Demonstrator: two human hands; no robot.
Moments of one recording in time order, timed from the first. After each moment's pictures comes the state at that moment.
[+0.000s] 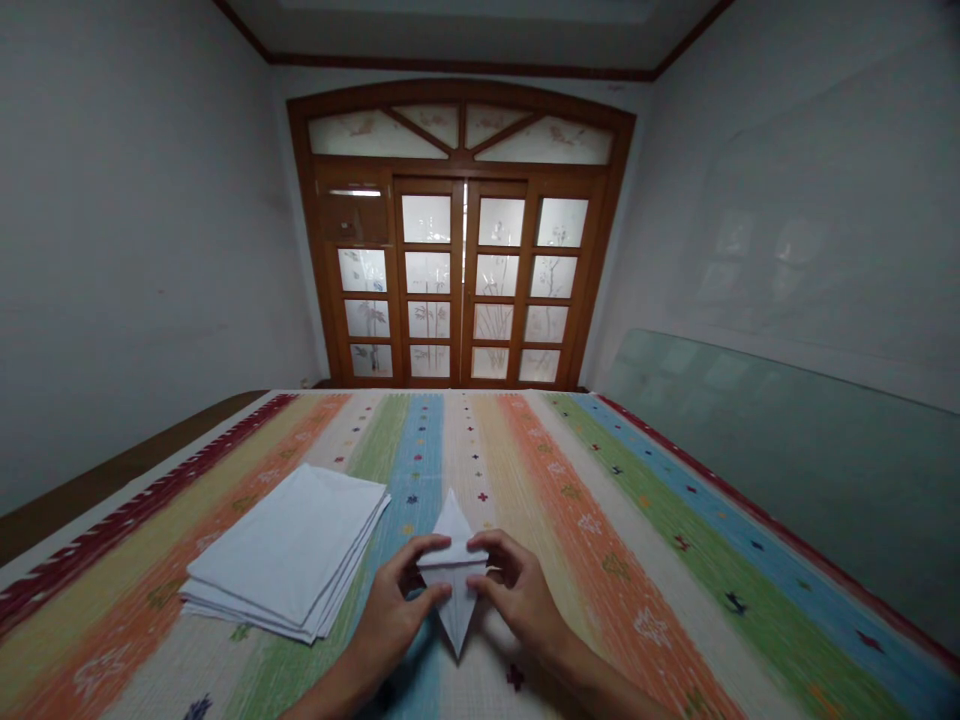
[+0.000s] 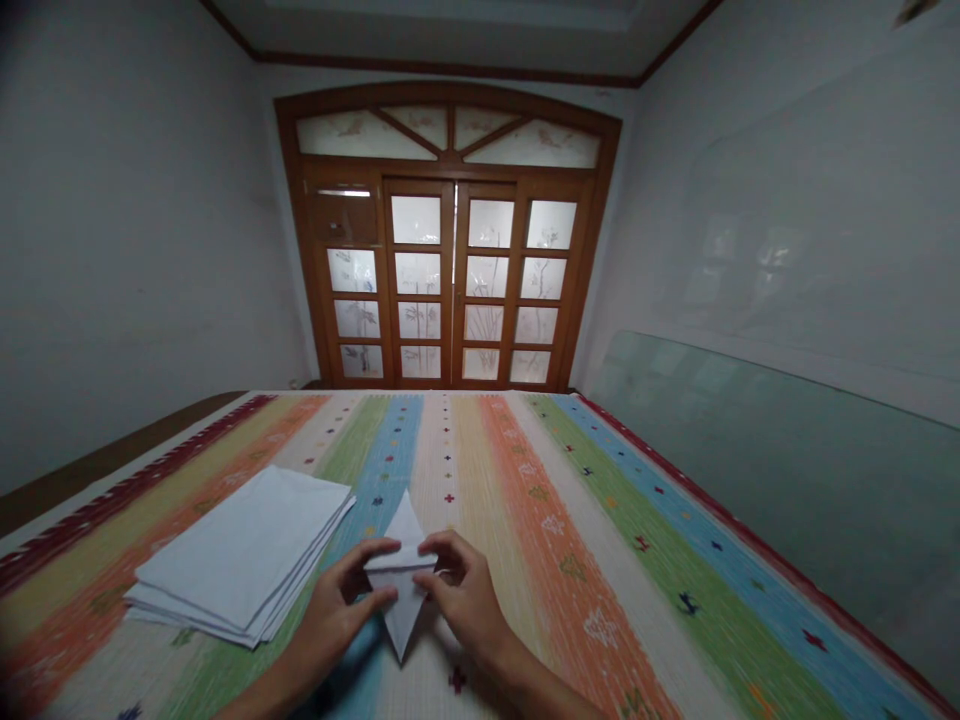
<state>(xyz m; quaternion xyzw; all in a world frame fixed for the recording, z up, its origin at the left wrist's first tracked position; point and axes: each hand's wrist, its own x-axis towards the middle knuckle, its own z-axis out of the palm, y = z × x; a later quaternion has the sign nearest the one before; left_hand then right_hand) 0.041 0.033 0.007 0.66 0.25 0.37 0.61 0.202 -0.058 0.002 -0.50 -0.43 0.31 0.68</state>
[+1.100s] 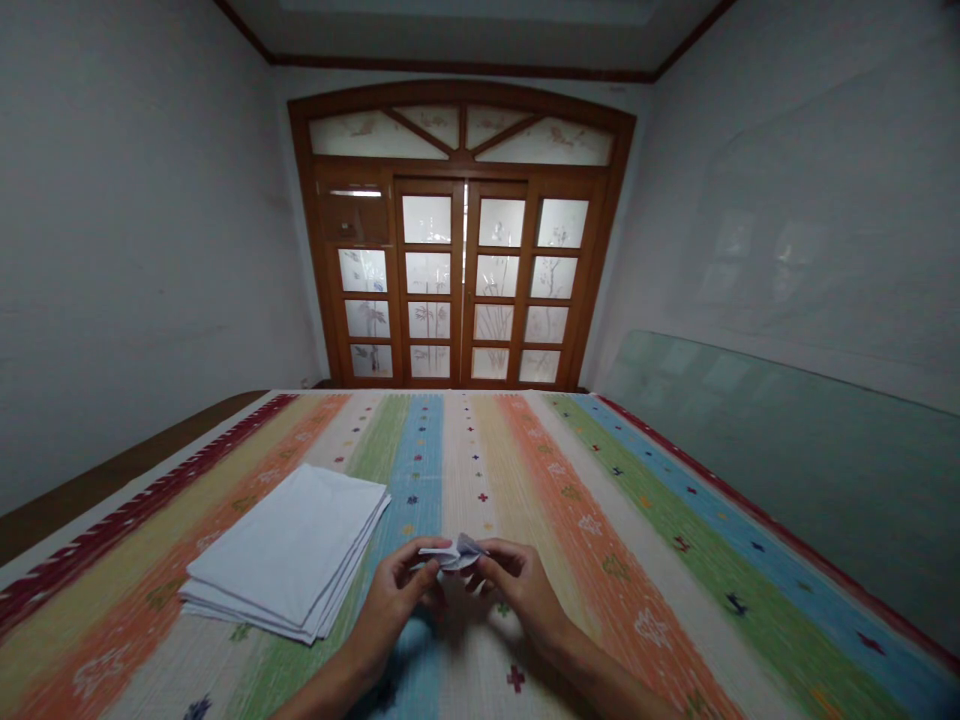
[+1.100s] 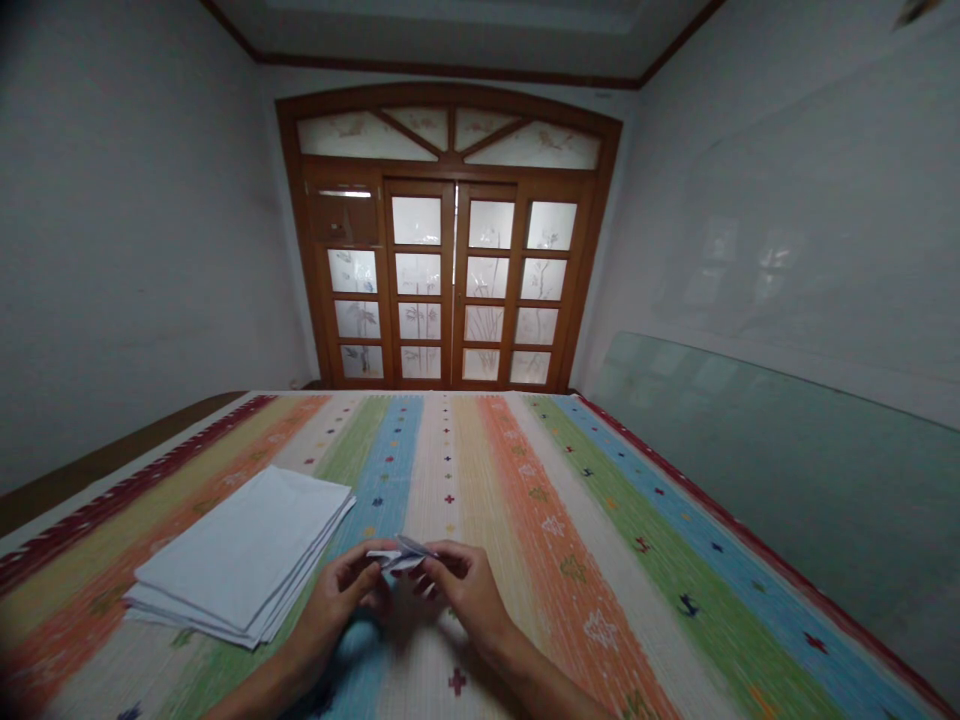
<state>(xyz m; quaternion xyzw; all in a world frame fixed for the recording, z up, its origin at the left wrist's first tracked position) 0.042 0.039 0.003 0.60 0.24 0.34 0.68 0.215 -0.054 -0.001 -0.49 -0.46 0.39 0.63</state>
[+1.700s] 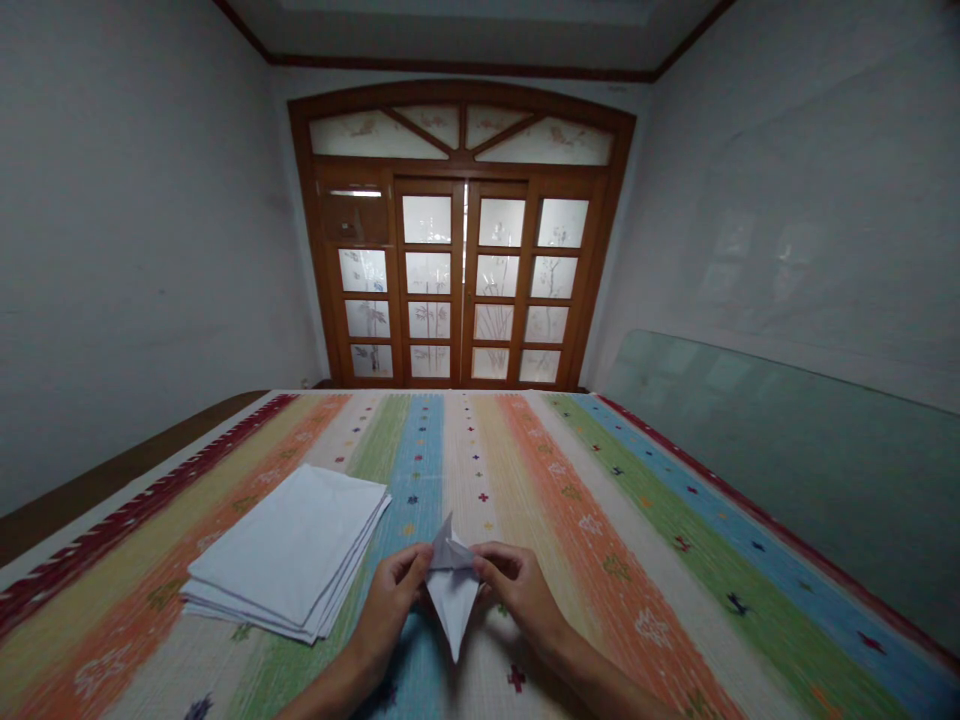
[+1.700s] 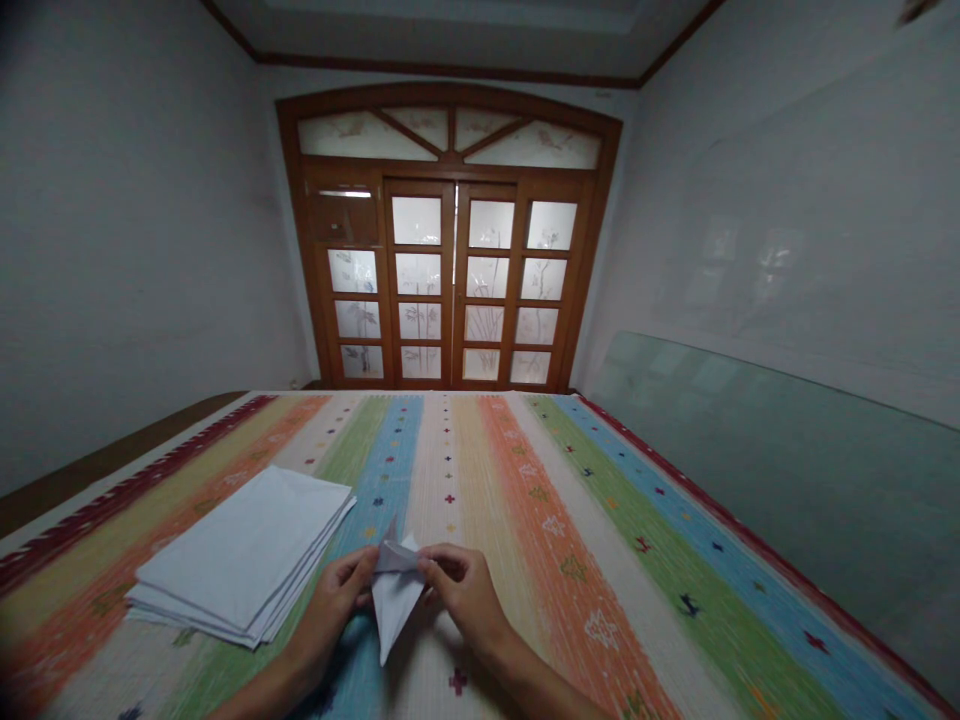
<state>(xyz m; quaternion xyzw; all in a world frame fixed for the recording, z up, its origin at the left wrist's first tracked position) 0.045 0.038 -0.001 0.61 0.29 0.36 0.64 0.210 -0.051 -0.011 -0.53 -0.45 0.34 0.63</state>
